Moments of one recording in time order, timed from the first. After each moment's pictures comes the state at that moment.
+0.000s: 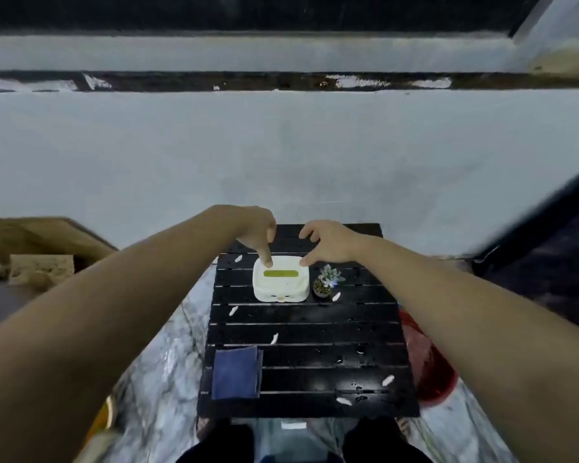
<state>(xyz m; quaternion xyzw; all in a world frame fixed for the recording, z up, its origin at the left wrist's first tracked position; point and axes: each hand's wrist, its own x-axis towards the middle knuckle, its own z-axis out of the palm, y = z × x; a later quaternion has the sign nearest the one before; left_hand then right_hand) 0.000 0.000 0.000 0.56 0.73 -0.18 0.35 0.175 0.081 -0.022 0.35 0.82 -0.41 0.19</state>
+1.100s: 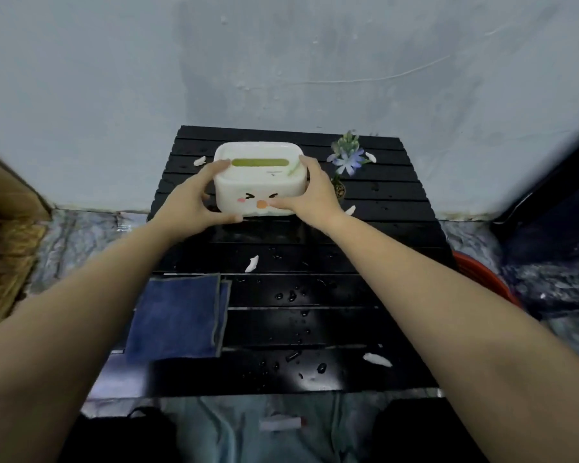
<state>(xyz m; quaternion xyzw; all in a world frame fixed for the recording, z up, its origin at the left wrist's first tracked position) 0.003 -0.134 -0.404 0.50 0.77 0.34 0.20 0.196 0.010 -0.384 0.40 0.77 -0.45 -0.19</state>
